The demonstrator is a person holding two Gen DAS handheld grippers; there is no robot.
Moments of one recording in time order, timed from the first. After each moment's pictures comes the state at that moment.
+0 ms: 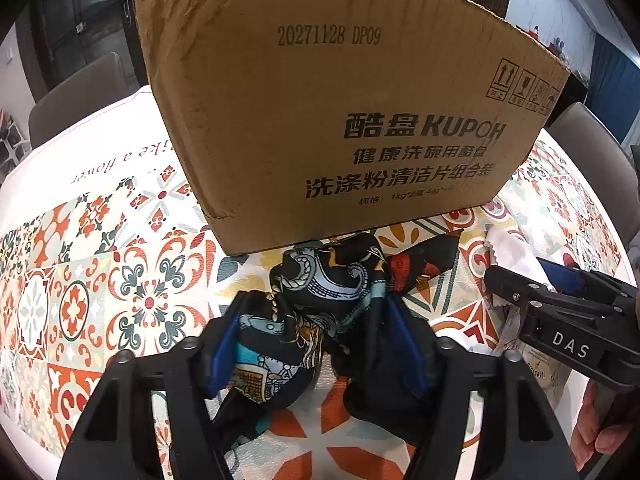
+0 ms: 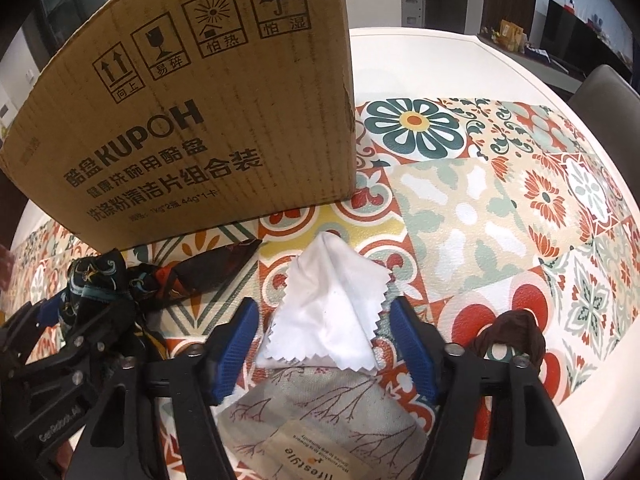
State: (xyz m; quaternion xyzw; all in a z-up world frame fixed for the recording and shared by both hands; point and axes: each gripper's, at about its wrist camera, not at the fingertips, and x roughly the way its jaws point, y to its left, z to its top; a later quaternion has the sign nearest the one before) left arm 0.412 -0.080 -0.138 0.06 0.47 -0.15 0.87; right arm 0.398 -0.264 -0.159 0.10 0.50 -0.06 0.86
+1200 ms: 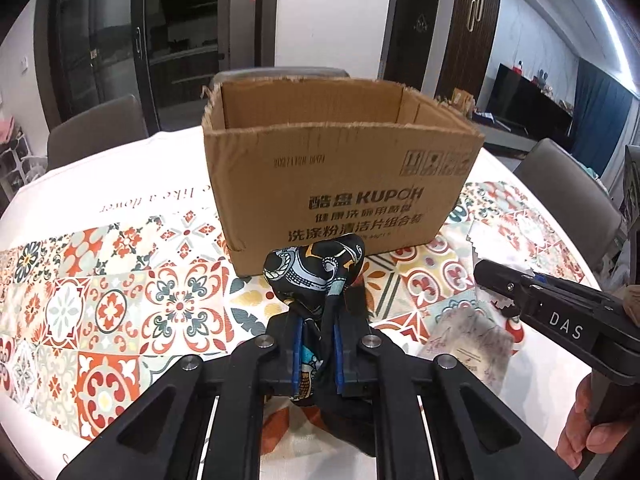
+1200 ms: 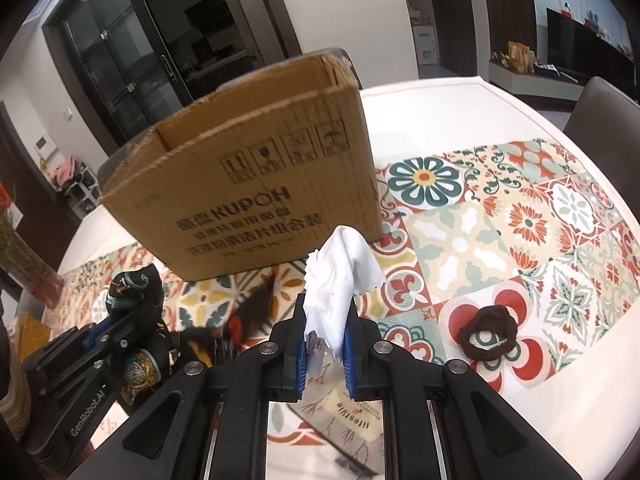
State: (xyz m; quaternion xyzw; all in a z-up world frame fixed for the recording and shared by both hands) left arm 0.346 -0.069 -0.063 0.03 0.40 -0.16 0.90; right arm 0.345 -0.256 -0.093 0.15 0.41 -0.01 0.90
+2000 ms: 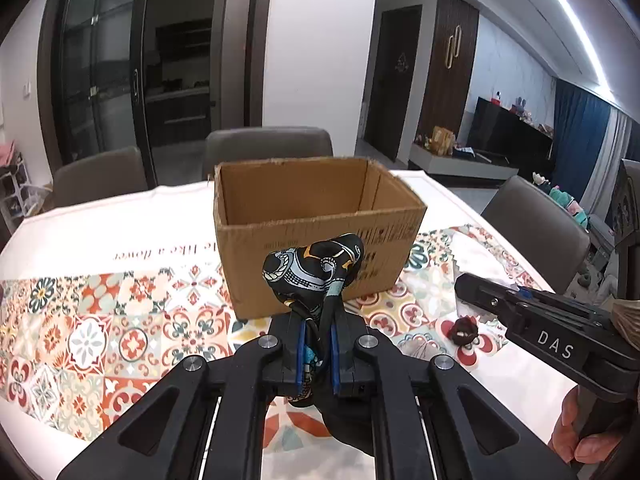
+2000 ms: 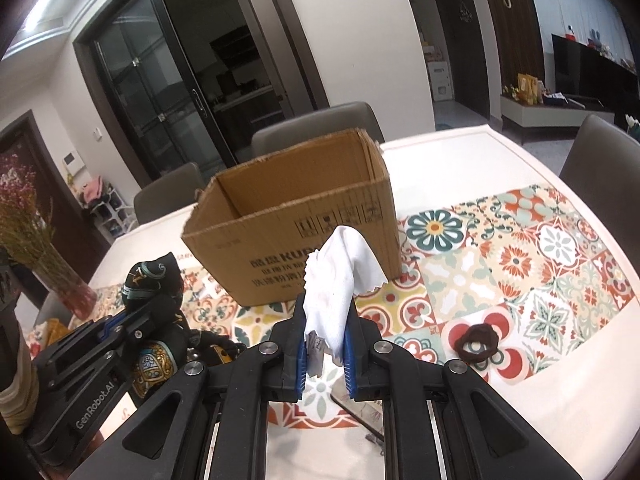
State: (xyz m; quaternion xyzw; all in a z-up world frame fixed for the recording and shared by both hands) left arm 0.314 -0.063 0.002 0.02 0.33 -0.19 0.93; right arm 0.305 -0.249 -0.028 0.15 0.34 0.02 0.93
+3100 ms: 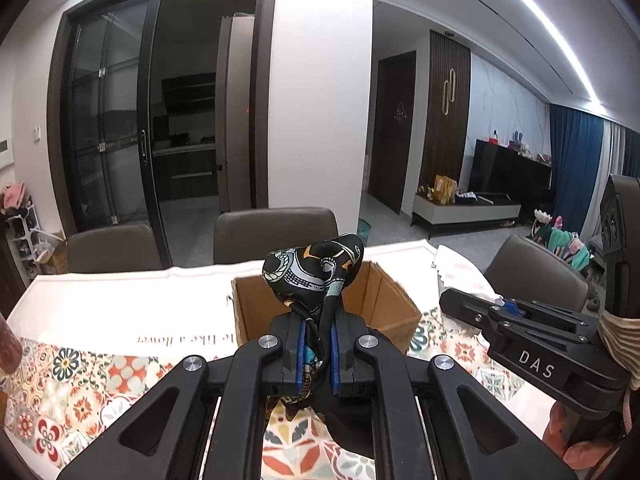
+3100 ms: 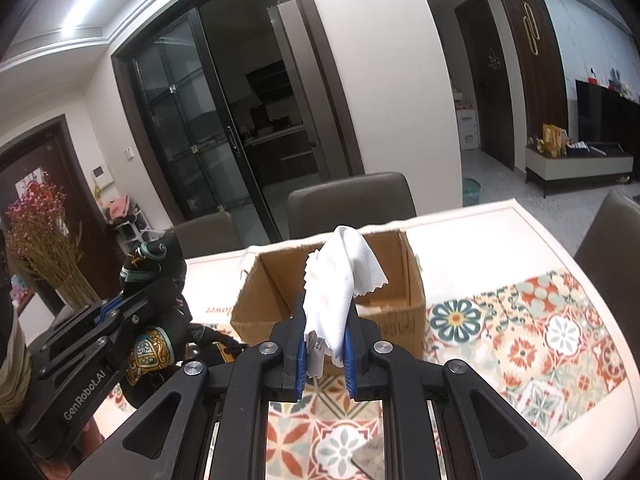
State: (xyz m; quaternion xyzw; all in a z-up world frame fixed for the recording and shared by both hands) left arm 0.334 -0.064 0.089 0.02 0.22 -0.18 0.96; right arm 0.337 -0.246 0.047 0.12 0.27 0.06 0.95
